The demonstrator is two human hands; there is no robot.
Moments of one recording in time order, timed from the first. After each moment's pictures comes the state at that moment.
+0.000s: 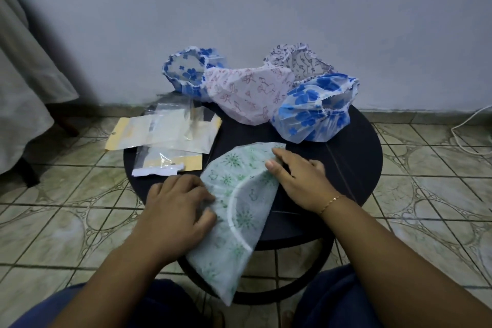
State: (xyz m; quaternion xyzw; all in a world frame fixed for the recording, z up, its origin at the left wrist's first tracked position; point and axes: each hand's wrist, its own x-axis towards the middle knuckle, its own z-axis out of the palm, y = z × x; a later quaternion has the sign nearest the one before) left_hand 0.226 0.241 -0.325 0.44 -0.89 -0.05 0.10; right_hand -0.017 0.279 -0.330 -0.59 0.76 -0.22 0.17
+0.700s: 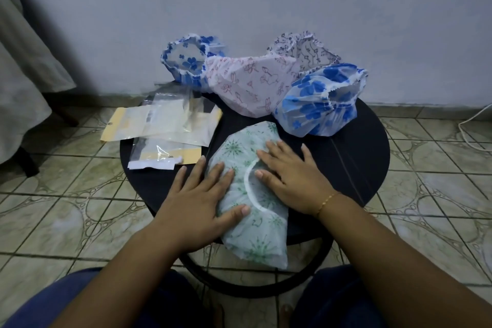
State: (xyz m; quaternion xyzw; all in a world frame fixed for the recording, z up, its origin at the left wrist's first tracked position) left_hand 0.201 0.236 -0.335 0.41 -0.91 -0.08 0.00; right_hand -0.014 0.270 -0.340 -0.70 0.70 -0.09 0.09
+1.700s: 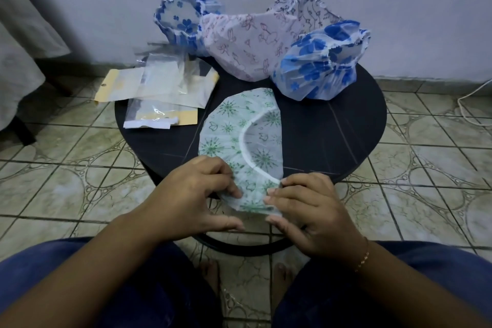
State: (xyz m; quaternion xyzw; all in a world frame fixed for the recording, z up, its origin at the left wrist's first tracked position) left_hand 0.224 0.270 -0.343 0.20 -0.95 -0.16 0.18; right_hand 0.009 0.384 -0.381 -0.77 0.51 -0.38 -0.10
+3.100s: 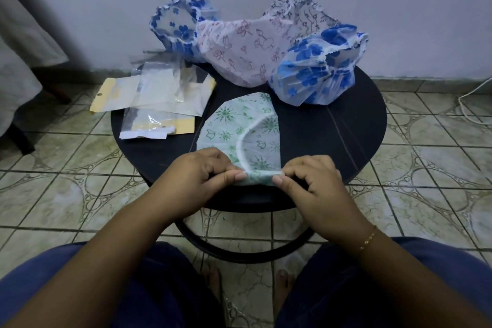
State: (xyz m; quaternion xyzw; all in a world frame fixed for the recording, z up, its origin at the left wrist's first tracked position) left_hand 0.200 0.250 -0.326 0.33 -0.88 -0.31 0.19; right_hand 0.013 0.361 -0.340 -0.59 0.72 -0.35 0.14
